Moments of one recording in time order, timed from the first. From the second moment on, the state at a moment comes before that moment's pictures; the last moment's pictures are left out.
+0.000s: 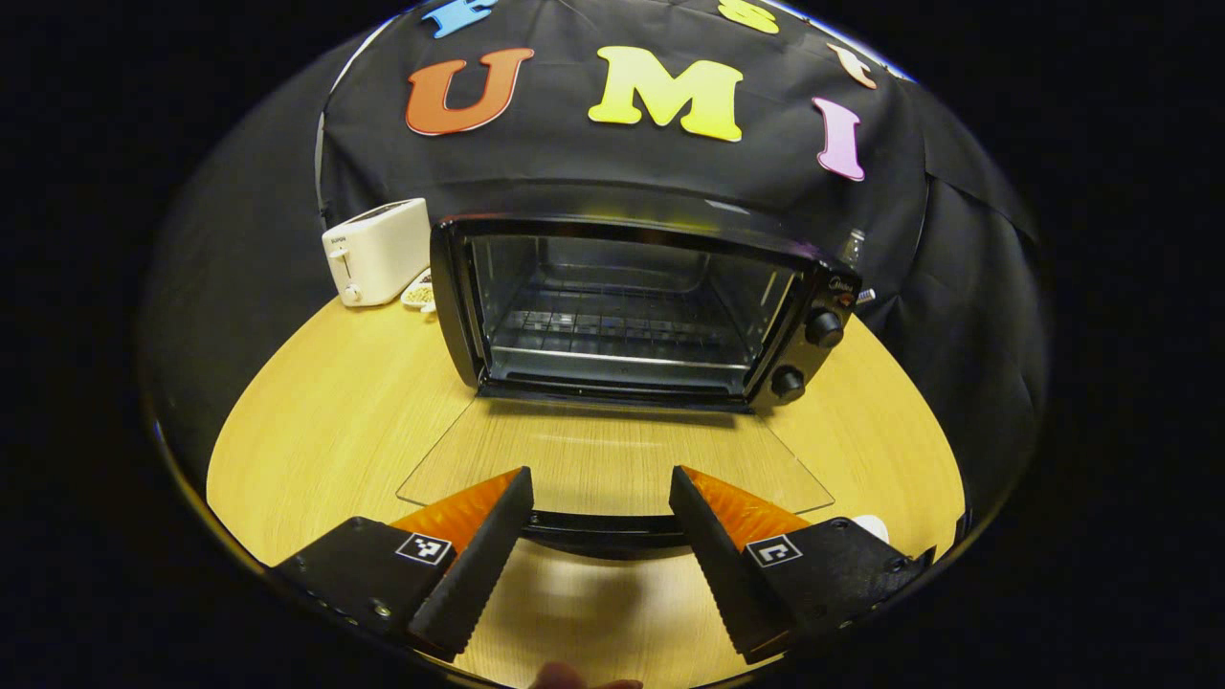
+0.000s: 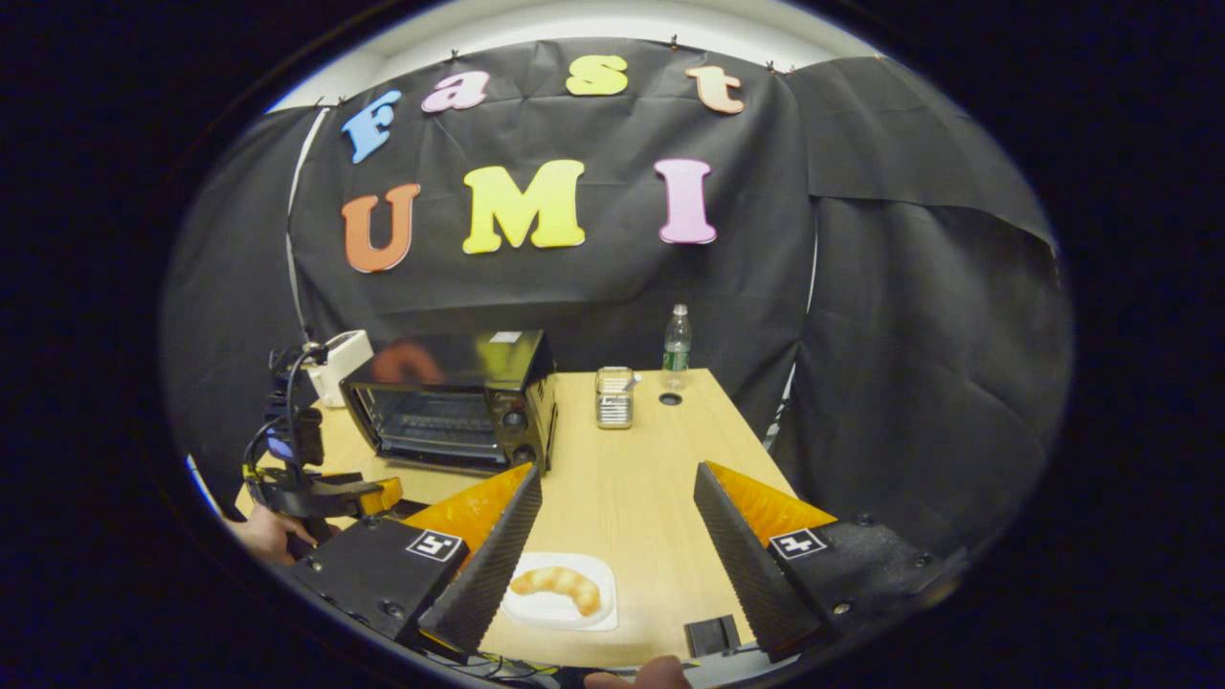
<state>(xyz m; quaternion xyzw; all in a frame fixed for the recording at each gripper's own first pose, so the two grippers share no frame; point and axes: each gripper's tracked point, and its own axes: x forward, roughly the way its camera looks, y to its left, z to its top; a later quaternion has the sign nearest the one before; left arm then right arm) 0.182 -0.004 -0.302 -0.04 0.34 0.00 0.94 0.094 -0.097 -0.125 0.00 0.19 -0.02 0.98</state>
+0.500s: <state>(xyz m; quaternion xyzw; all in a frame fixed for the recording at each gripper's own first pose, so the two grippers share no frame) 0.171 0.000 -0.331 -0.01 0.36 0.00 0.93 0.076 -0.089 -0.163 -0.03 0.25 0.03 0.97</state>
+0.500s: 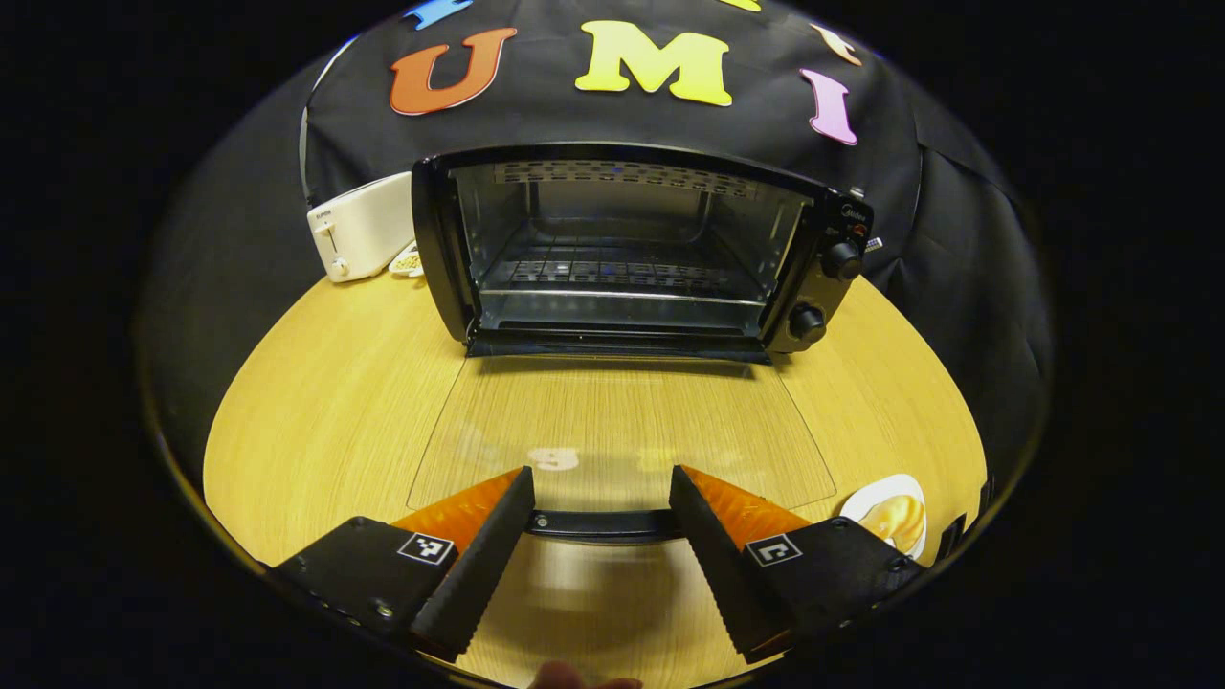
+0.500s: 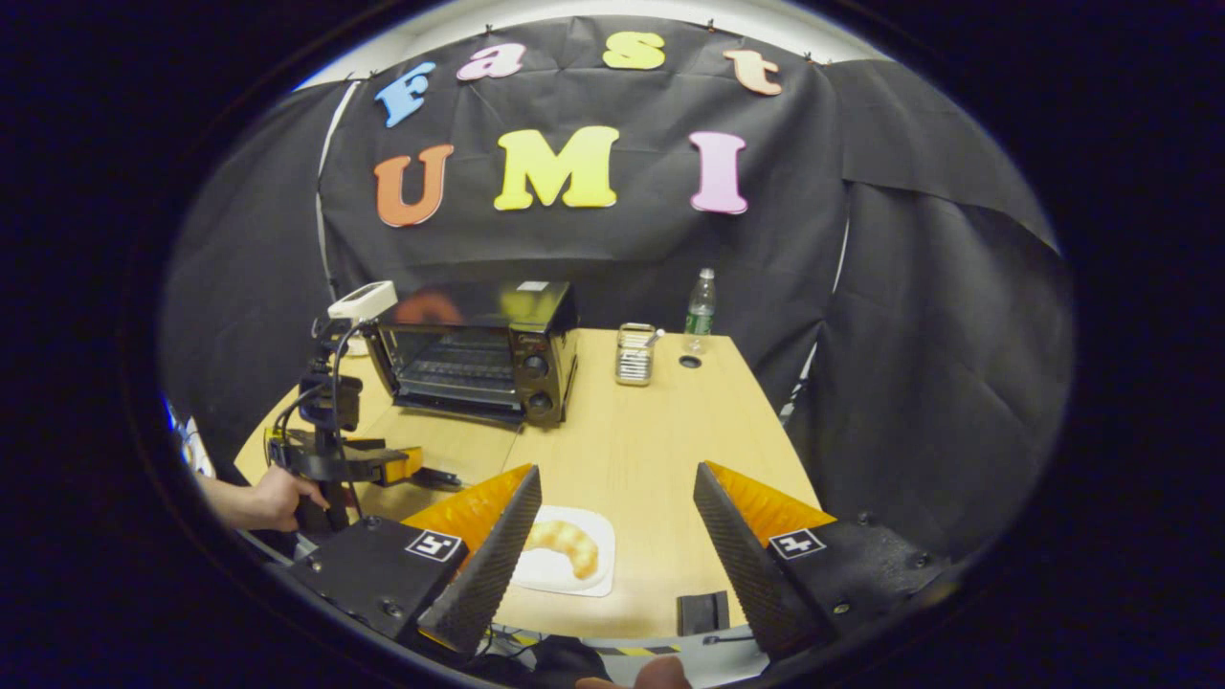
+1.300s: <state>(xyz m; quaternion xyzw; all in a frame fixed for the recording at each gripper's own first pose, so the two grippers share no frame) 0.139 0.014 -0.176 -0.03 0.24 0.06 0.97 0.123 -0.055 -0.326 -0.15 0.39 0.27 0.87</state>
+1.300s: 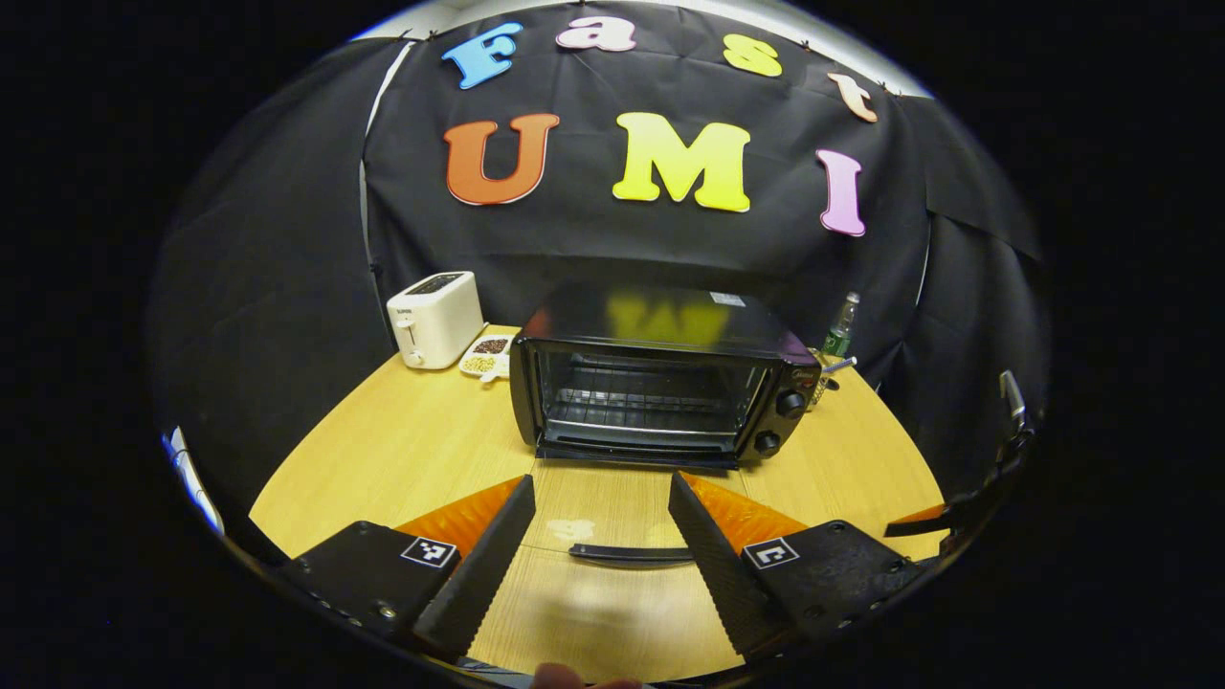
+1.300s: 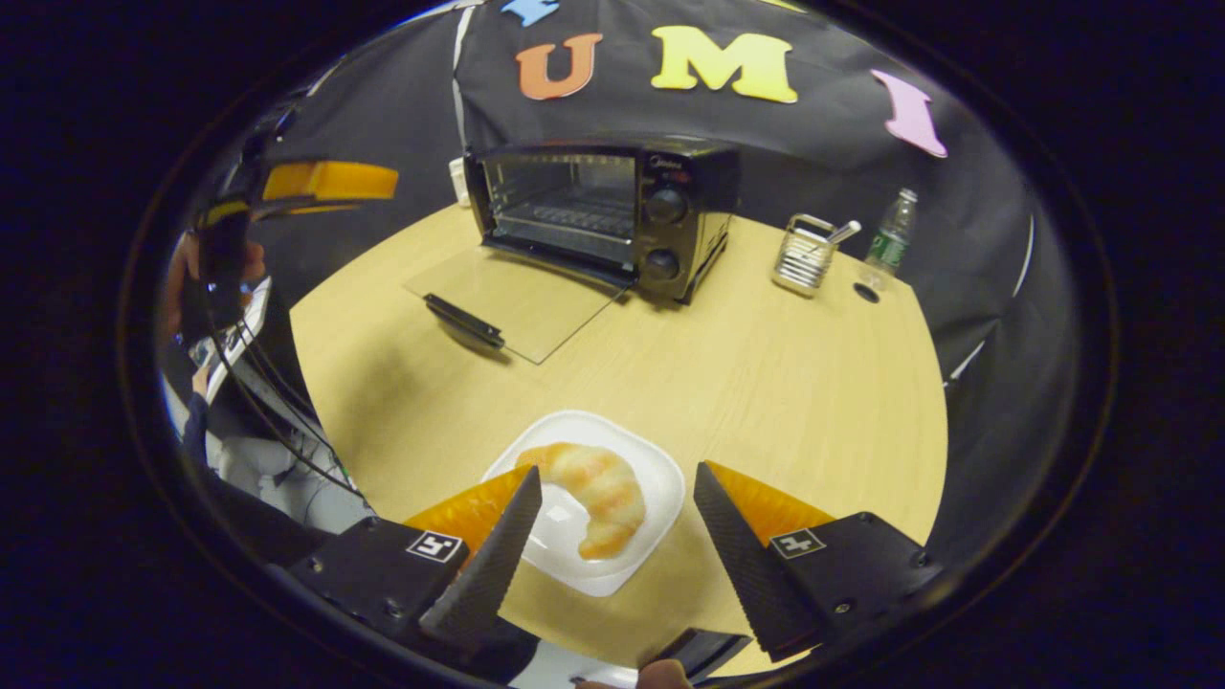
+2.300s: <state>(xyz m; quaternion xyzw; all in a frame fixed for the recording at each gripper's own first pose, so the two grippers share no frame) 0.102 0.040 -0.136 -0.08 0.22 0.02 0.97 0.093 -0.049 -0.341 -0.01 0.45 0.16 0.88</state>
